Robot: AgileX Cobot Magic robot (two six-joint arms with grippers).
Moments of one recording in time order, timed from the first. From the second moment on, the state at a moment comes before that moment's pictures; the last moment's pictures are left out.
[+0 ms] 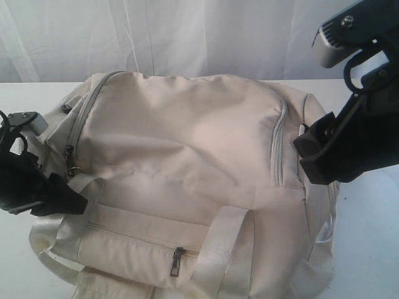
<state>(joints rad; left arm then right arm) -0.08 1.43 -0.69 -0.93 0.74 1.06 0.85 0.97 -0.94 -0.33 0.86 0.21</state>
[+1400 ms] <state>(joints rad) -0.08 1.00 -0.95 -0.66 0.98 0.82 0.85 0.97 -0.94 -0.33 0.85 0.21</state>
